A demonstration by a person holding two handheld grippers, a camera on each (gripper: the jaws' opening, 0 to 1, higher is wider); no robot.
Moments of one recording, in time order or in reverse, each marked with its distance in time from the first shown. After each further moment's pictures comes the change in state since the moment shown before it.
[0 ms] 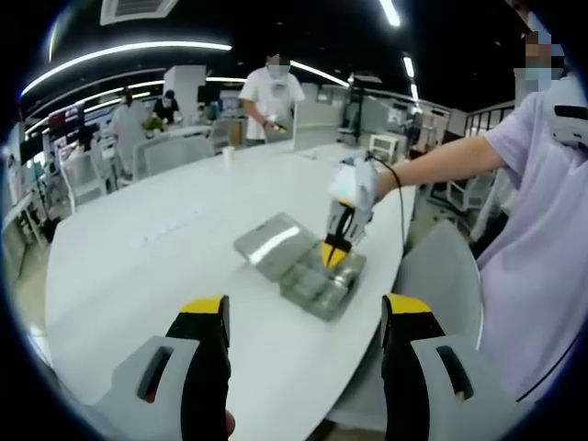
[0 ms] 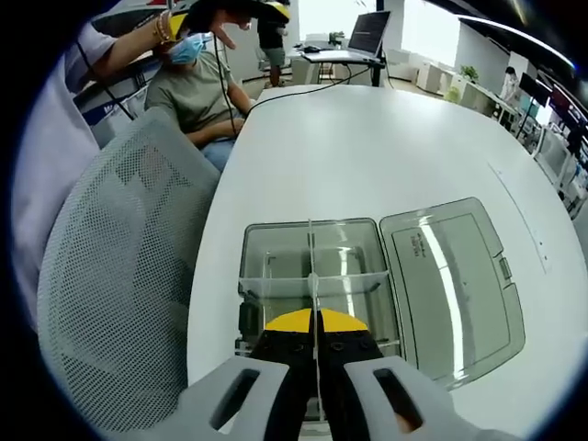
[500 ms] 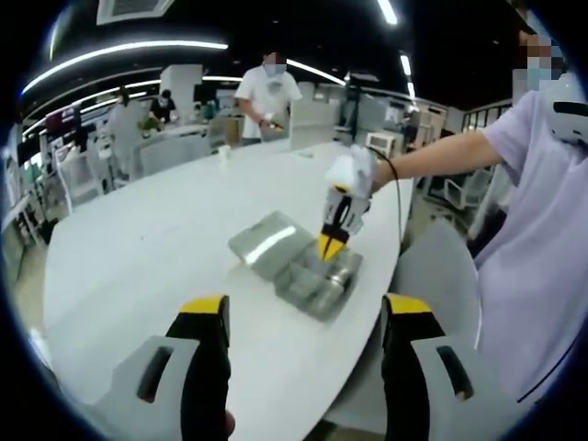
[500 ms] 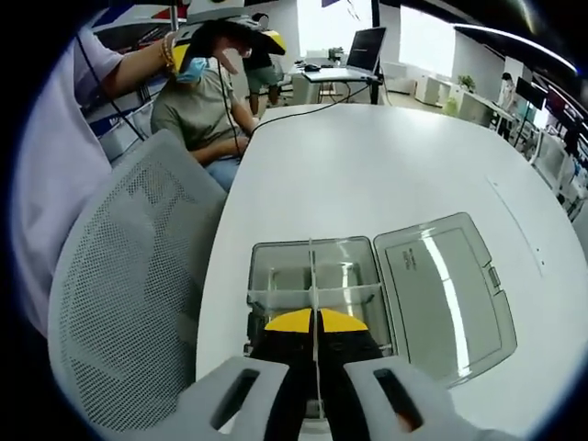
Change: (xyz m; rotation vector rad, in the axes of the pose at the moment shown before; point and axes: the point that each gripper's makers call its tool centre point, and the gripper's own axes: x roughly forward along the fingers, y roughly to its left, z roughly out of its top) left arm 0.003 -0.005 0.000 0.008 0.006 -0.014; right arm -0.014 0.000 0.011 0.012 -0.085 0.013
